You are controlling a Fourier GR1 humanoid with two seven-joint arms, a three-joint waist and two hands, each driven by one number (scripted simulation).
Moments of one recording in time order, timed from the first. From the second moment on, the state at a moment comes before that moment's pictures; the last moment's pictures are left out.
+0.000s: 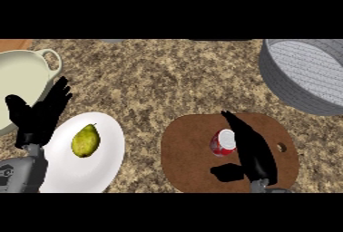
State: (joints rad) left arm -0.20 0.28 0.14 -1.39 0.08 -0.04 0.21; right arm -0.03 -0.08 0.36 -1.76 0.84 0.11 0.62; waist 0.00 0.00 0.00
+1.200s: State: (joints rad) left arm -0.27 0.24 0.11 -1.37 0.05 -0.07 0.23; right arm -0.73 0.00 0.31 -0.99 0.78 -0.21 0.93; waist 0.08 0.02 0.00
